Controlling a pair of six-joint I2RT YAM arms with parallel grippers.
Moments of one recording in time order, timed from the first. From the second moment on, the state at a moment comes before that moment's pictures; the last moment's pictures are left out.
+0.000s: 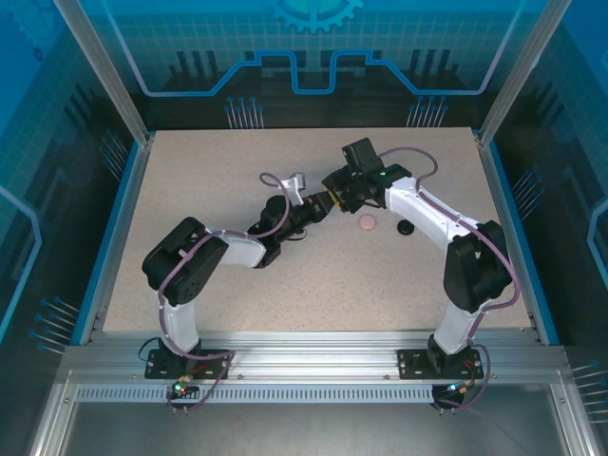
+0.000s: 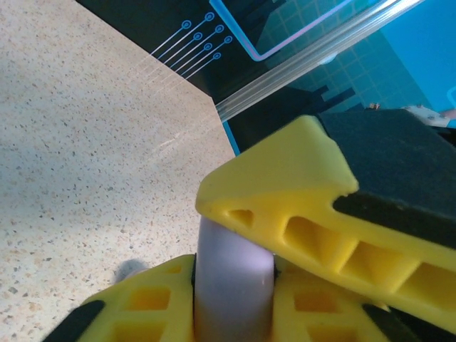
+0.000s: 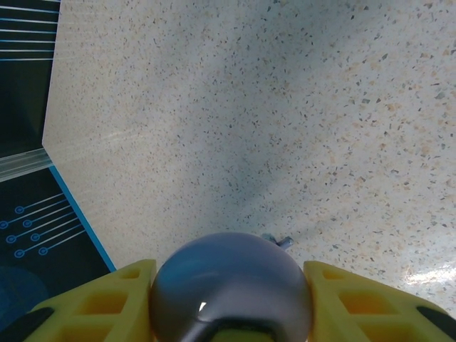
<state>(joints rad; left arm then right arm) -0.60 1.89 0.87 0.95 0.15 -0.97 0.48 1.76 1.45 -0.59 -0.16 1.35</state>
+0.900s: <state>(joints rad) -0.37 1.81 1.11 0.63 0.73 -0.89 0.25 1.30 1.22 -0.42 -0.32 0.77</state>
